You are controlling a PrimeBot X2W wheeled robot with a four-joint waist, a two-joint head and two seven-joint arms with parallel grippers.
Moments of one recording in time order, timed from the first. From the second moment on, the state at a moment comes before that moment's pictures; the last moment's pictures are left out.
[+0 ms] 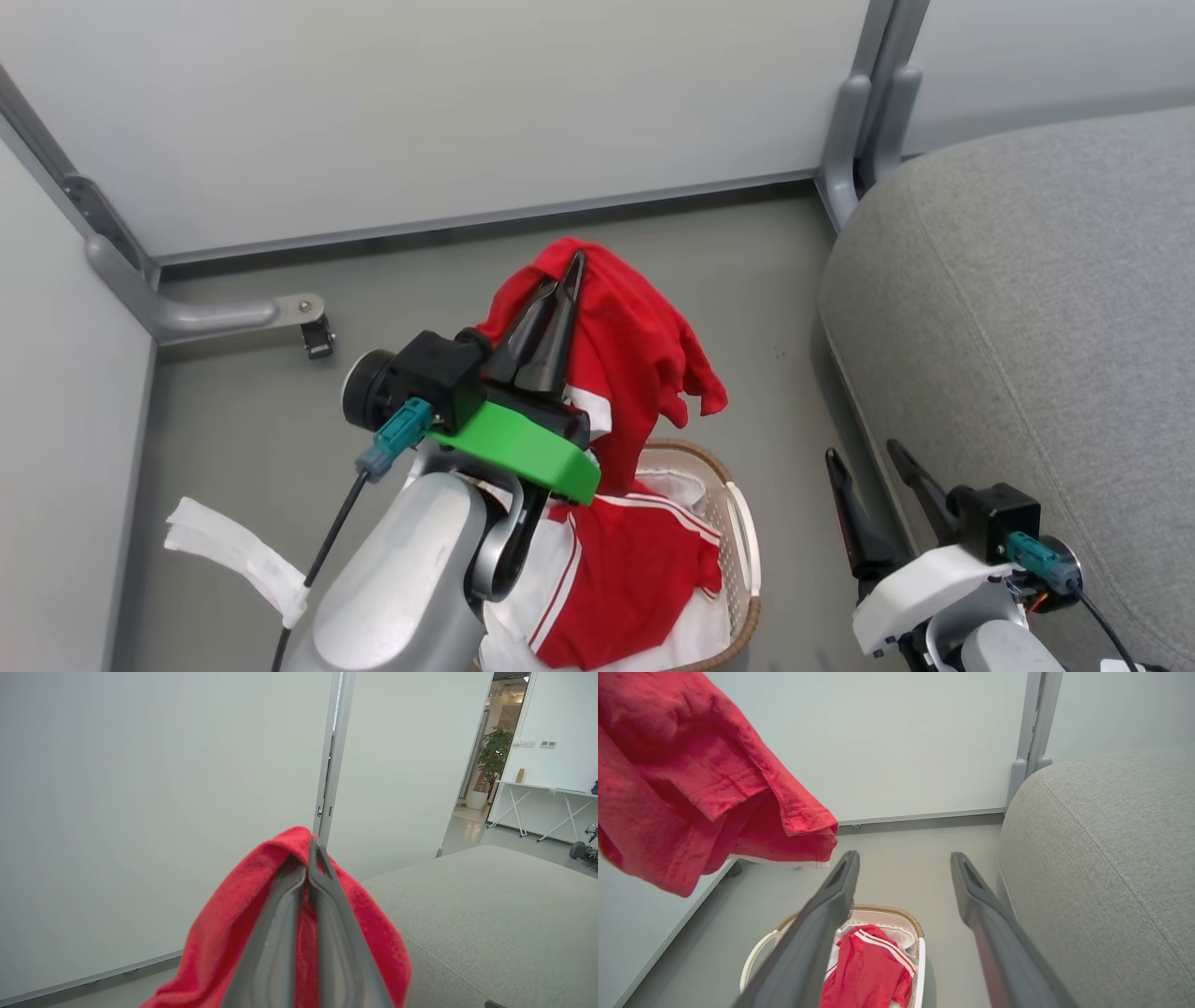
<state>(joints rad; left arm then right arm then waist) -0.46 0.05 -0.56 0.30 -0.46 -0.04 -0.26 -0.13 -0.08 0.17 0.37 0.28 0.13 -0.26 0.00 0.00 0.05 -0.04</state>
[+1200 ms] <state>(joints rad) -0.47 0.05 -0.72 0.24 -0.56 -0.02 -0.26 -0.50 -0.09 0.65 0.39 0.30 0.13 -0.26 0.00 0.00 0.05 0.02</state>
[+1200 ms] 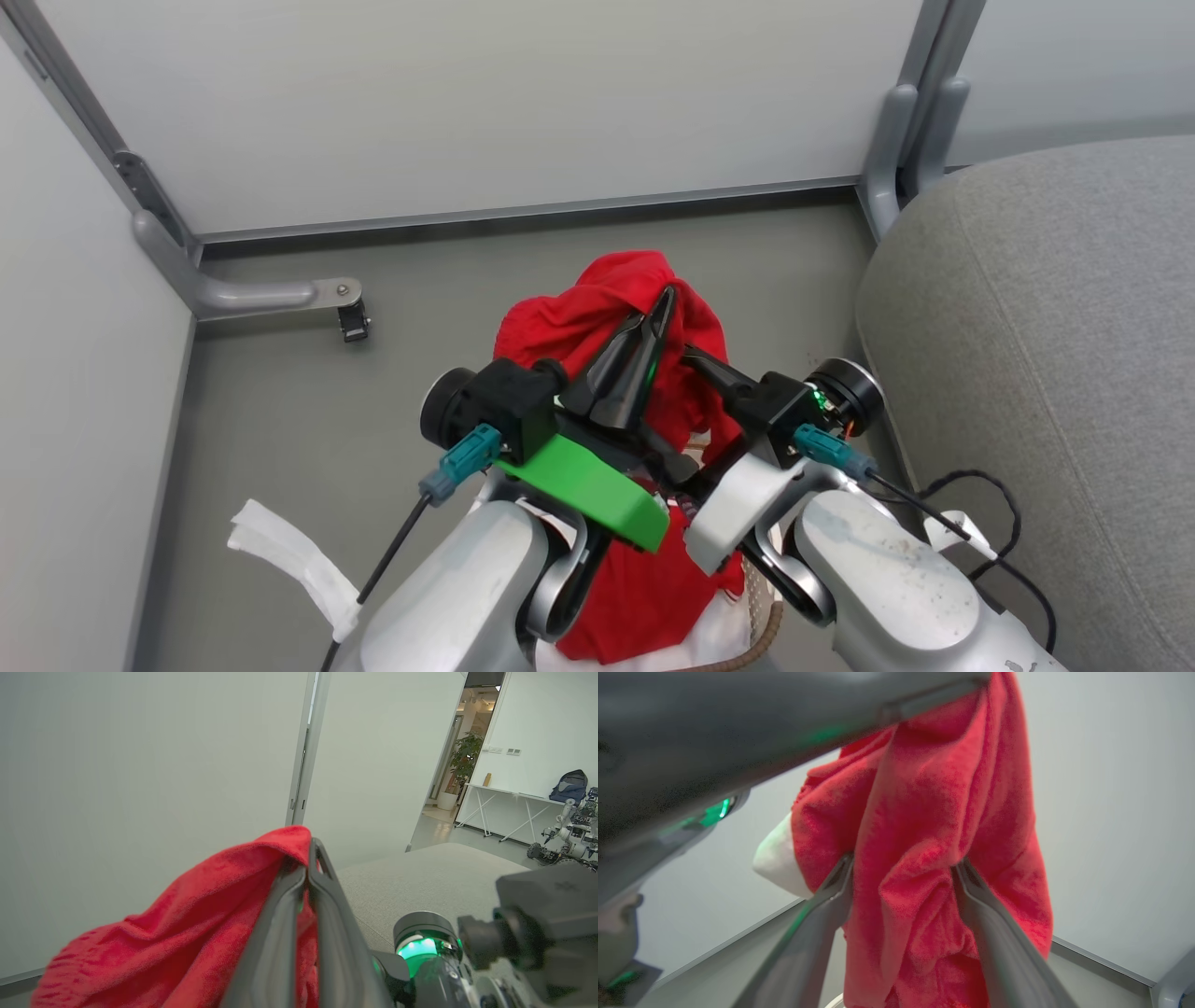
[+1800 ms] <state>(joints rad) -0.45 0.05 -0.69 0.27 -0.49 -0.02 -0.26 -0.49 -0.07 0.57 0.39 0.33 0.13 -0.26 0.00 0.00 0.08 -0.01</state>
